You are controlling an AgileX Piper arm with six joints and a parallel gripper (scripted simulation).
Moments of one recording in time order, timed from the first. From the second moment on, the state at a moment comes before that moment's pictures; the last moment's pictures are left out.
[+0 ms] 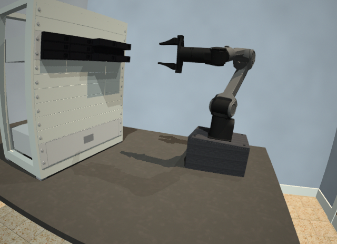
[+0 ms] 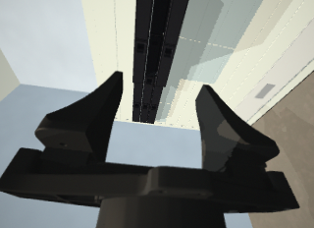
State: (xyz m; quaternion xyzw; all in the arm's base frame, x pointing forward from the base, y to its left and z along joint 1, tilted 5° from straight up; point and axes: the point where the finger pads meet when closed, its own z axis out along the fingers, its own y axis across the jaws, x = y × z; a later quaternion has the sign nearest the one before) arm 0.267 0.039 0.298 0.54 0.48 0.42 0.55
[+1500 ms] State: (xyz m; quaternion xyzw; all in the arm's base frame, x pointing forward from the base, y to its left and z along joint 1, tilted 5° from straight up) arm 0.277 0.042 0.298 0.55 0.47 0.41 0.55
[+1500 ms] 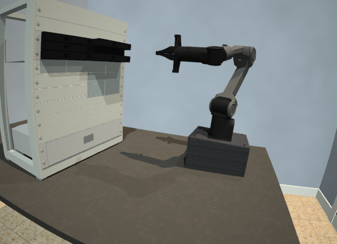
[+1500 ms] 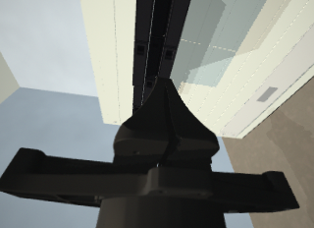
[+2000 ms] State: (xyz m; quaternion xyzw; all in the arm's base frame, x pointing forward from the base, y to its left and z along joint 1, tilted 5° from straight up) arm 0.368 0.101 0.315 0.54 0.47 0.41 0.56
